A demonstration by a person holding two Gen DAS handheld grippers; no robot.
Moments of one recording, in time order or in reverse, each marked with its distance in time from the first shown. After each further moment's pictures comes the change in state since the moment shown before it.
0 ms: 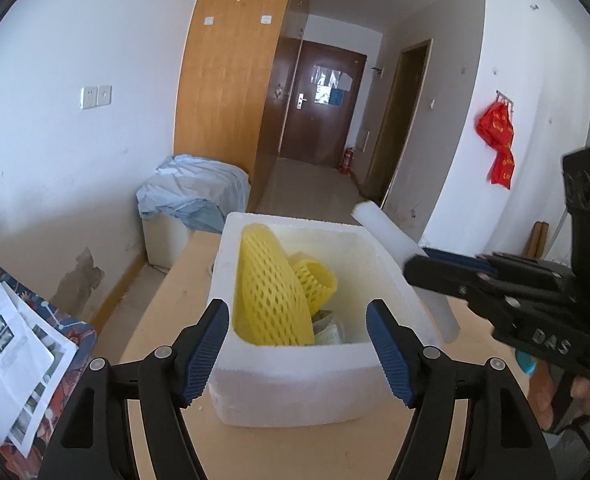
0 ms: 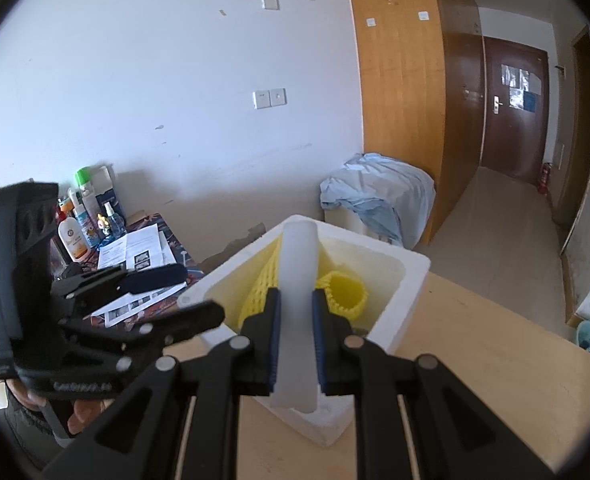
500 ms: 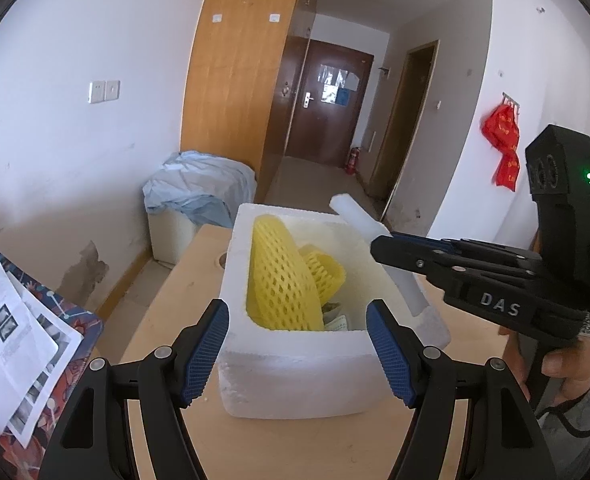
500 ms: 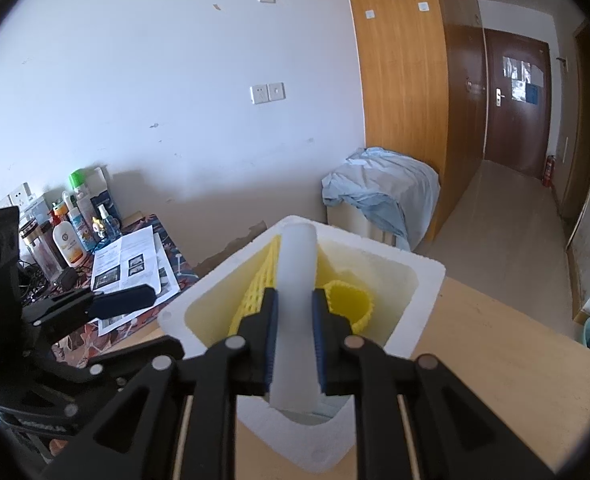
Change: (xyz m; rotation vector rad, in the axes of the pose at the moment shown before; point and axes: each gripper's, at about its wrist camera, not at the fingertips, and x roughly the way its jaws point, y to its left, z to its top) left arm -0.003 0.005 -0.006 -0.017 0.008 0.010; right arm 0.027 -0.012 0.000 0.024 0.022 0.007
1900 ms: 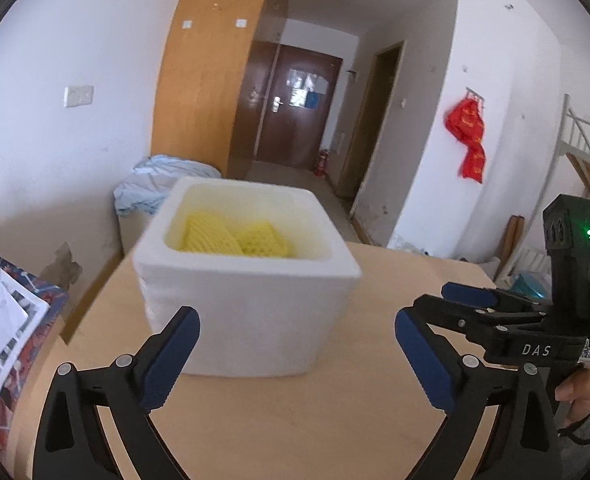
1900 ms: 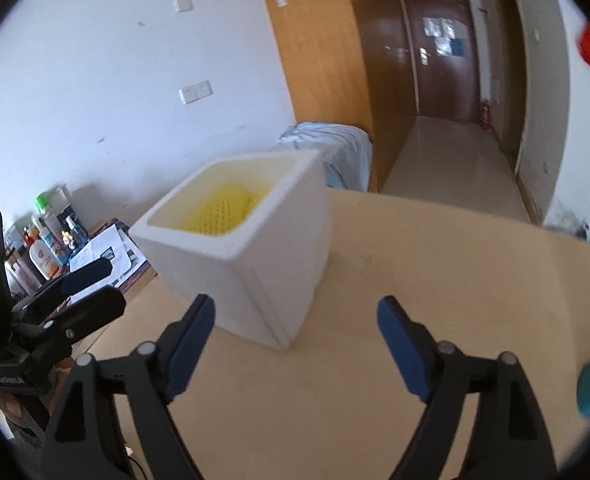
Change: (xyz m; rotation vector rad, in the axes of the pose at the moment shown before) left arm -0.027 -0.049 -0.057 0.040 -0.018 -0.112; right arm -0.087 -0.025 -0.095 0.258 0.050 -0.174
